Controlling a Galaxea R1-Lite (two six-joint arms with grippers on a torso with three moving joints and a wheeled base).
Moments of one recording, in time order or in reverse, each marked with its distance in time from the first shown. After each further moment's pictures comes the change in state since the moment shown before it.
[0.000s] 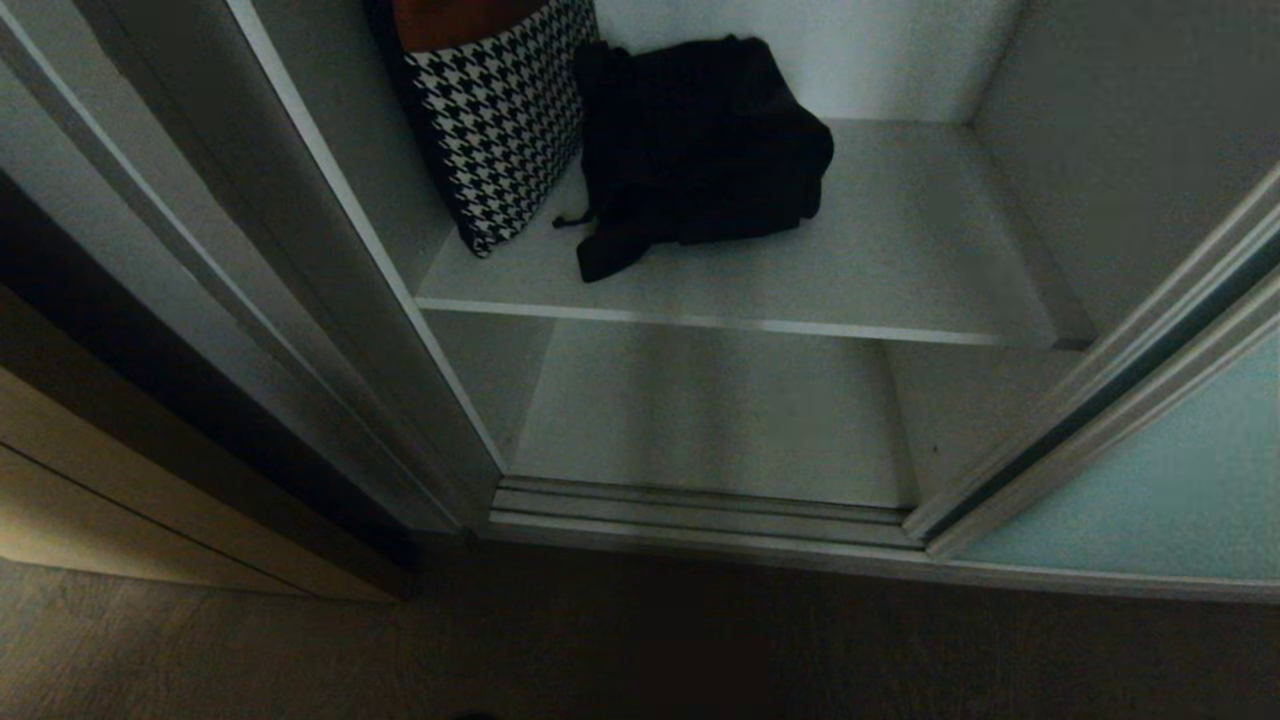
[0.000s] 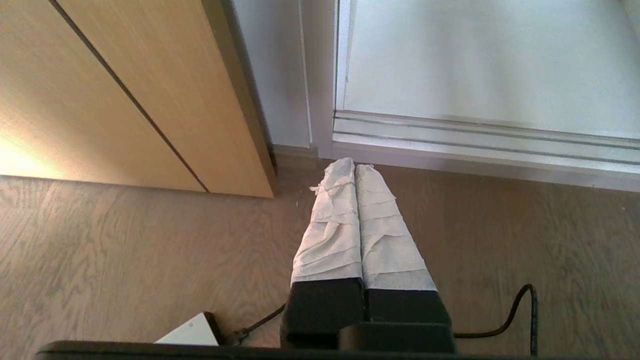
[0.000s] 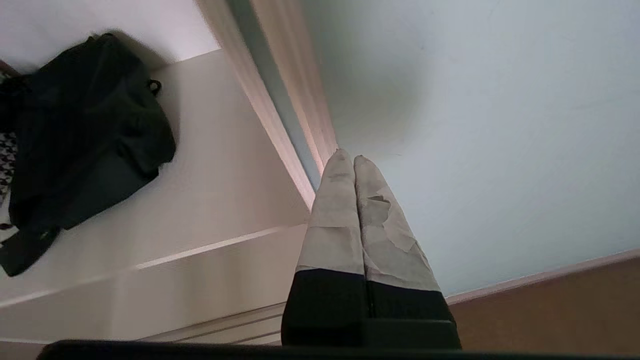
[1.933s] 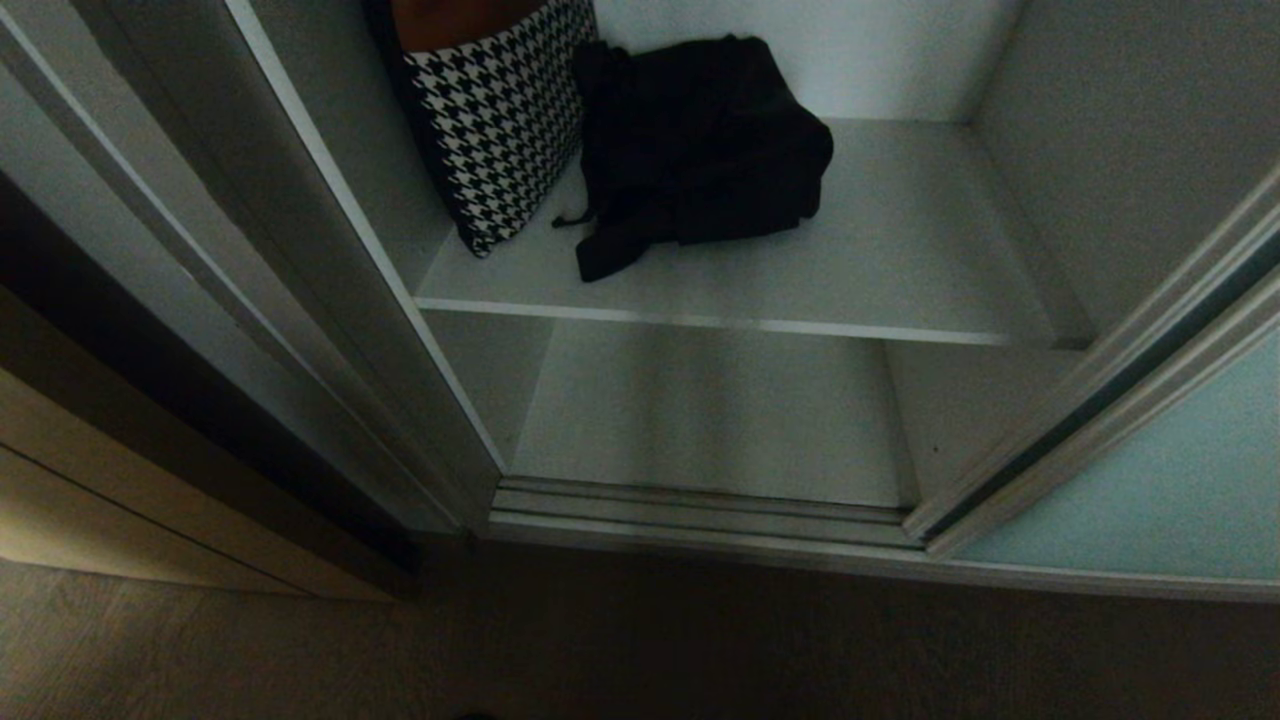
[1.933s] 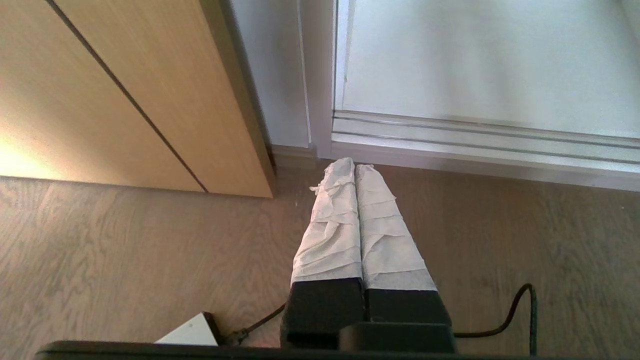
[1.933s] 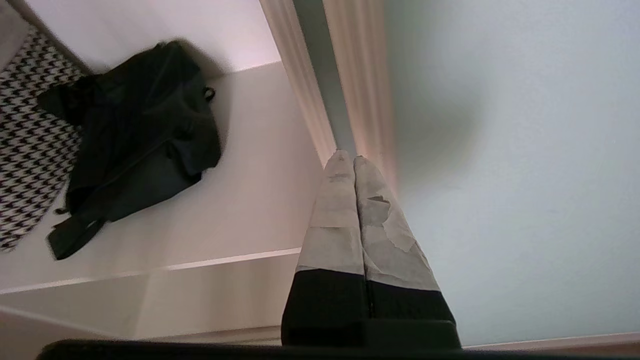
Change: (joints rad) left arm 0.000 0.000 0.000 0.000 0.000 0.000; right arm 0.103 0.005 0.145 -0.269 0.020 0.016
